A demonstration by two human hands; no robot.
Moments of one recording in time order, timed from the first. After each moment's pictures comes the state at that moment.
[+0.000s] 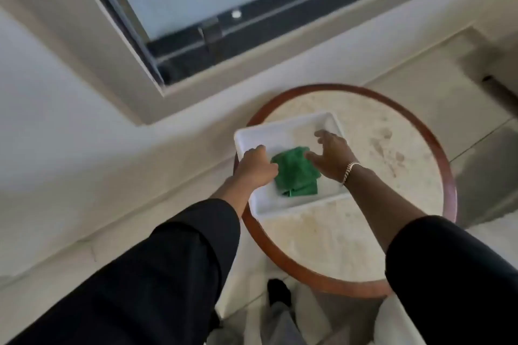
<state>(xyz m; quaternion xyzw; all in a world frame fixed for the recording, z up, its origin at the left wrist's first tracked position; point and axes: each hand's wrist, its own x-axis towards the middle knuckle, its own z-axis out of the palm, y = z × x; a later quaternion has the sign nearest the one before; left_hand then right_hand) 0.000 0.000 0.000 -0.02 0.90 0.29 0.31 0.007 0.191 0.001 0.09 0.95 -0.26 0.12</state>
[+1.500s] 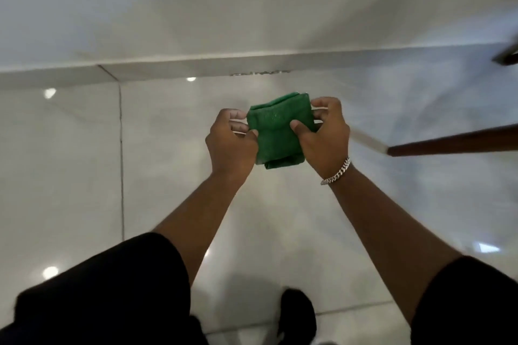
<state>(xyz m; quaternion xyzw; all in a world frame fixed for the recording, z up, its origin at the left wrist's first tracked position) 0.165 -0.449 -0.472 -0.38 0.73 0.57 -0.03 0.107 -0.311 -0.473 0.06 0.89 -0.44 0.09</state>
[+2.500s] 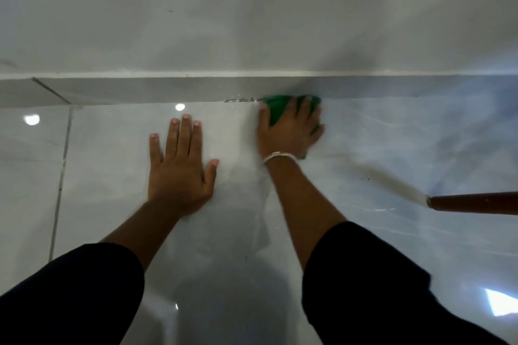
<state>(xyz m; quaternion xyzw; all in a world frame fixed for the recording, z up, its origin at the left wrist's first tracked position) 0.139 -0.560 -0.676 -0.11 0.99 0.08 0.04 0.008 -0.407 -0.661 0.08 0.98 -0.17 -0.04</state>
